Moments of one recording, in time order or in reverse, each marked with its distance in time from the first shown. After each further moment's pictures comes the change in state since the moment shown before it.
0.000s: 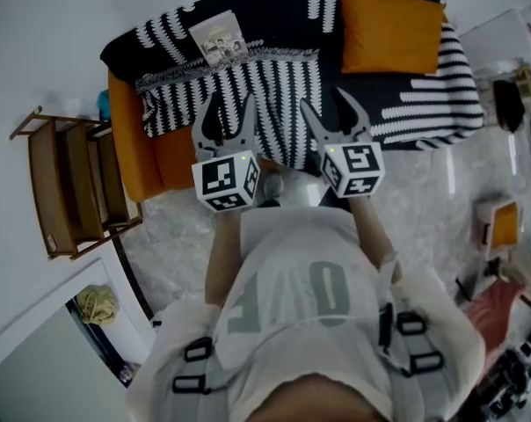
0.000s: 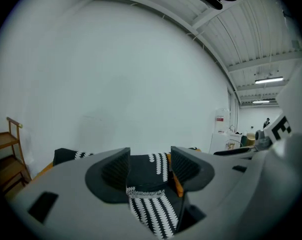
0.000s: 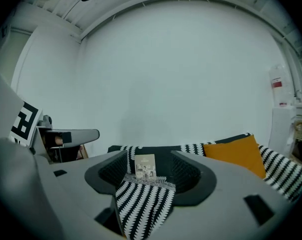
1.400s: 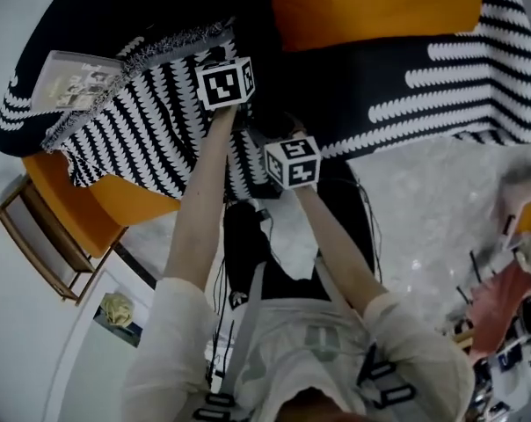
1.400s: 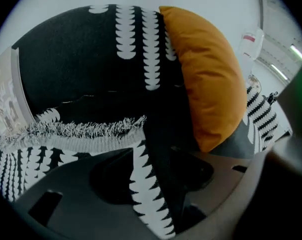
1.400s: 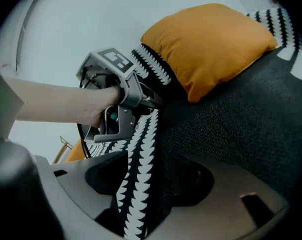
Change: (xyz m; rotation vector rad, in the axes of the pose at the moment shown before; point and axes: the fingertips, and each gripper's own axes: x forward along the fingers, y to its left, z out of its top) left arm 0.462 -0.154 -0.479 0.010 0.913 -0.061; right arm 0.202 -0.251 -0.437 0.549 0.469 0.064
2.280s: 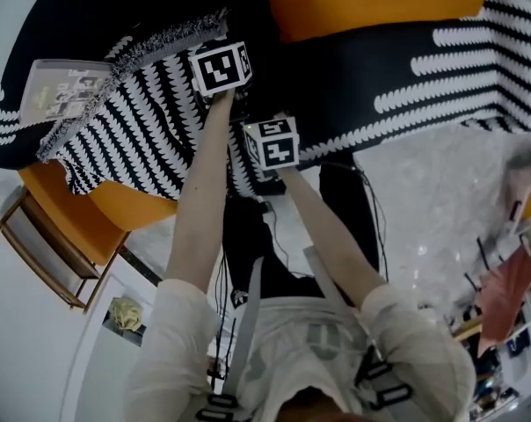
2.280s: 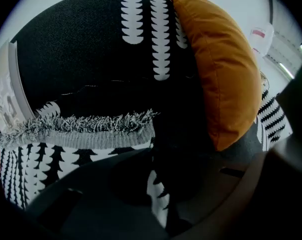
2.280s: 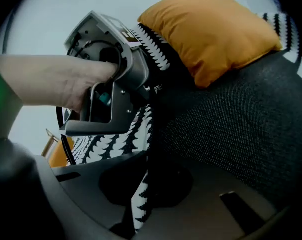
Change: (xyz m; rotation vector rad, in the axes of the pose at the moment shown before) left arm 0.028 0.018 -0.010 -0.027 0.062 0.065; right arm 0.055 -0.011 -0.016 -0.006 0.092 -0.118
